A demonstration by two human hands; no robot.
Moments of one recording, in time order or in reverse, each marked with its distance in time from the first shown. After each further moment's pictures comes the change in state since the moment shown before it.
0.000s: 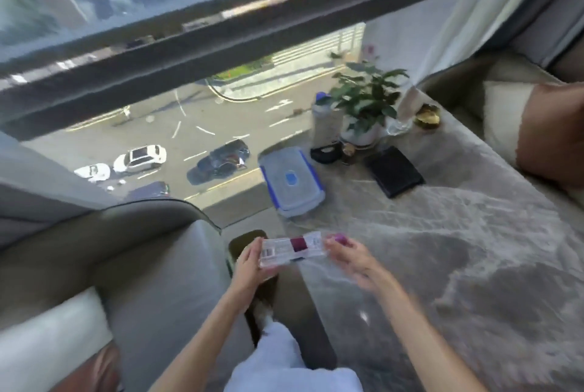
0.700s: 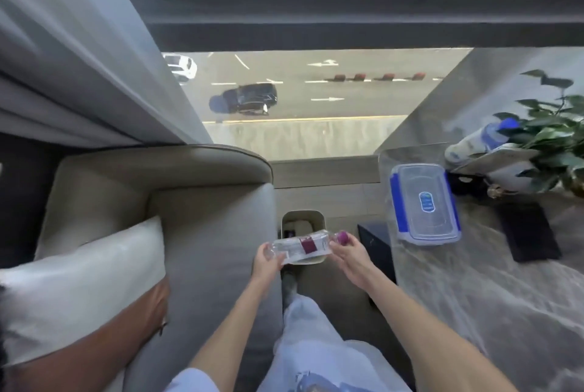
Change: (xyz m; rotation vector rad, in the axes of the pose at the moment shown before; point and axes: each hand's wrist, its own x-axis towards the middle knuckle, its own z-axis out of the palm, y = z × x) left_hand 0.086 -0.012 -0.252 -0.111 0.298 -0.250; right_hand 0.146 0.084 0.267 -0.279 0.074 0.249
